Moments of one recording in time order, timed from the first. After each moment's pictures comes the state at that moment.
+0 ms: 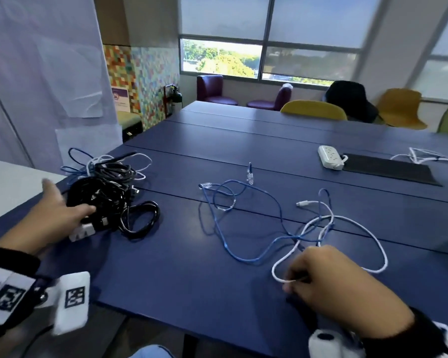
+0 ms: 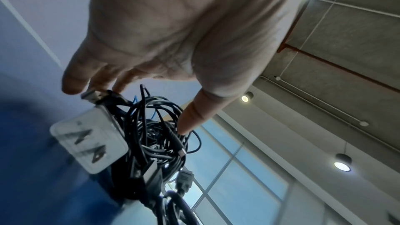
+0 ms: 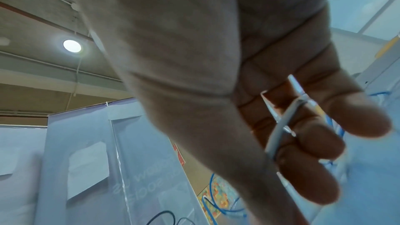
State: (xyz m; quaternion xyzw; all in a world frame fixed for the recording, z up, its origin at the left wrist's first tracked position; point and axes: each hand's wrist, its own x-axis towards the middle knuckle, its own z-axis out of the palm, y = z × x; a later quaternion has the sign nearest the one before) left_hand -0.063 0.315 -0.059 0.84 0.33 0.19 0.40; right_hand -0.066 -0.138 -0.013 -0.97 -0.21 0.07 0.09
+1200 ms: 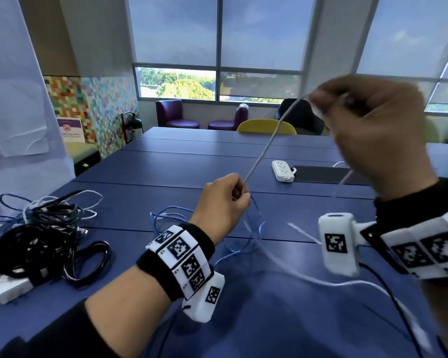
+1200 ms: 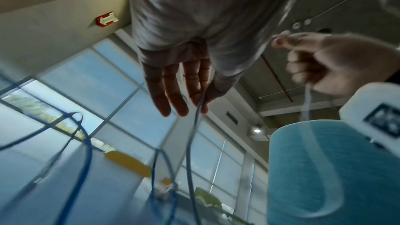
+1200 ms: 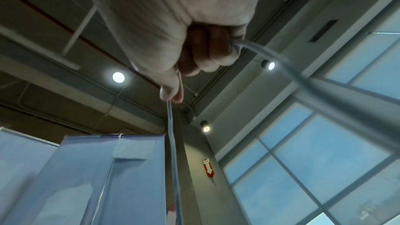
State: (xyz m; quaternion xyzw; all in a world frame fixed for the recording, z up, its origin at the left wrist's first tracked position) left_hand 0.030 -0.006 0.017 0.86 -0.13 0.21 0.44; right_hand -0.023 -0.188 0.147 -0.76 -0.24 -0.46 0.40
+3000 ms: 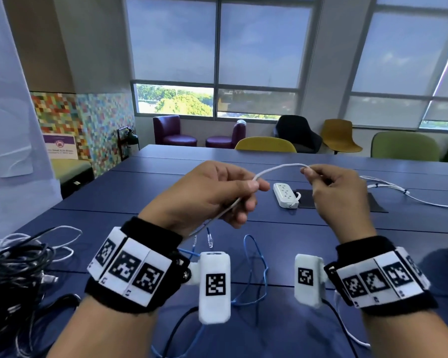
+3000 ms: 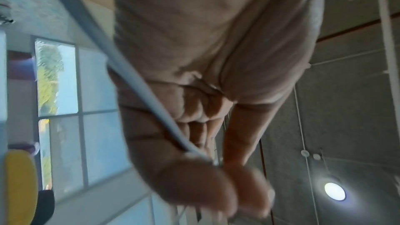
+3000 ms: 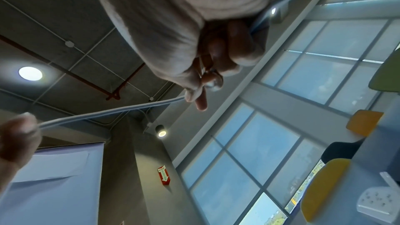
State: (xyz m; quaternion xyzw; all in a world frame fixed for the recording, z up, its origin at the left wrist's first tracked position) left_hand 0.053 0.023 0.101 0.70 -0.27 -0.08 0.66; right_hand 0.104 -0.209 0.066 -0.82 -0.01 -0.38 0.43
